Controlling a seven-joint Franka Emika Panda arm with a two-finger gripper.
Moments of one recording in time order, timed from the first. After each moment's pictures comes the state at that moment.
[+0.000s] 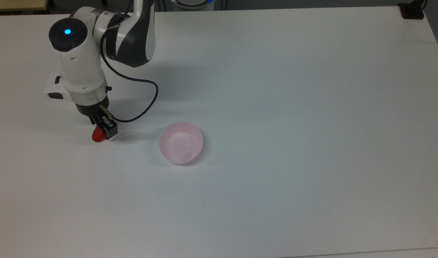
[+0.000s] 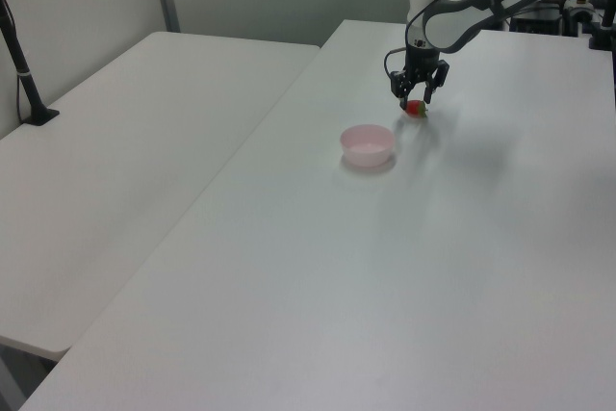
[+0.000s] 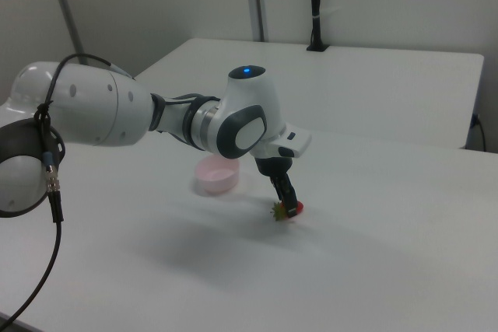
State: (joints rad) arm -0.20 0.53 -0.07 -1.64 -0.07 2.31 0.55
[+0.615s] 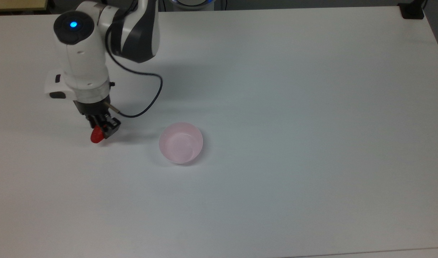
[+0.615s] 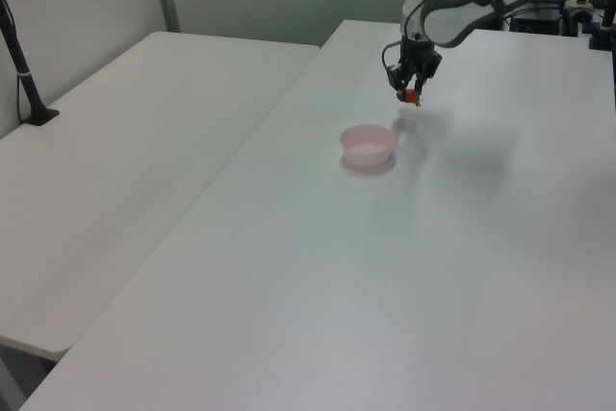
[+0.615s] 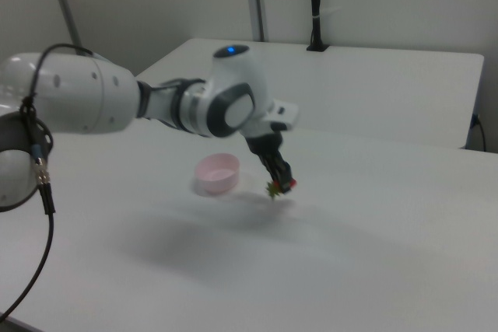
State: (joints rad) arm -0.18 0.50 -0.06 -1.61 -0.12 2.29 0.46
